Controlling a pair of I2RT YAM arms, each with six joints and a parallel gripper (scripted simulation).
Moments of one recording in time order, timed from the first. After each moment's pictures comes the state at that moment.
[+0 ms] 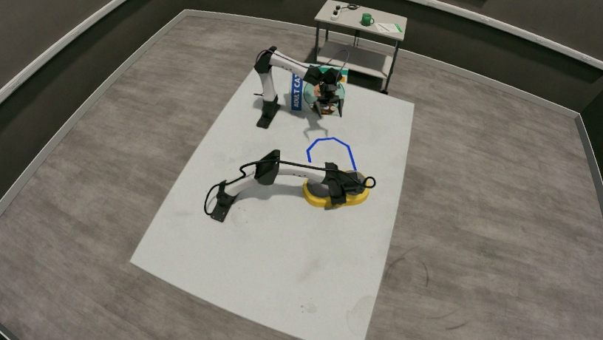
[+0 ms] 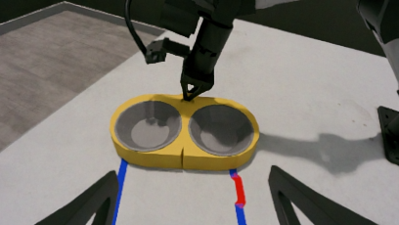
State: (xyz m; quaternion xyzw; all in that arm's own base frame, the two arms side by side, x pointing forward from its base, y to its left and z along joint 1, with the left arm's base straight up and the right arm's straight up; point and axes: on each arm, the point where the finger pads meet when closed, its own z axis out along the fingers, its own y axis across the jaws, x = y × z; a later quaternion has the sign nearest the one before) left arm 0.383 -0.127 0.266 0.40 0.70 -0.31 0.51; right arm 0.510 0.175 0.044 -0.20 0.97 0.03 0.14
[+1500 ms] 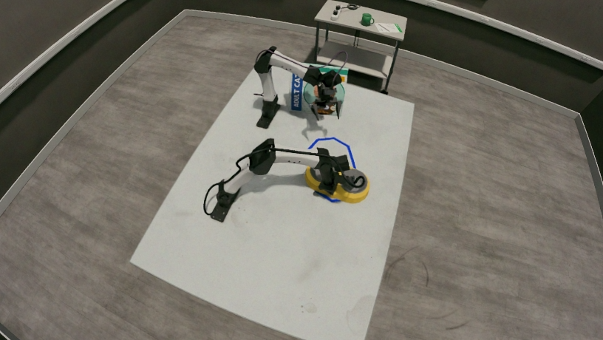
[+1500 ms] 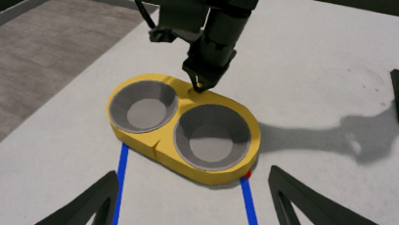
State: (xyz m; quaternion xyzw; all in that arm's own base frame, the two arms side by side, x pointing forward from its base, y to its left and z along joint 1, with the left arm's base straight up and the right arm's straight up) left arm 0.372 -0.123 0.242 0.44 0.70 -0.27 0.48; right arm 0.460 0.211 0.044 0.04 0.99 -0.01 0.14
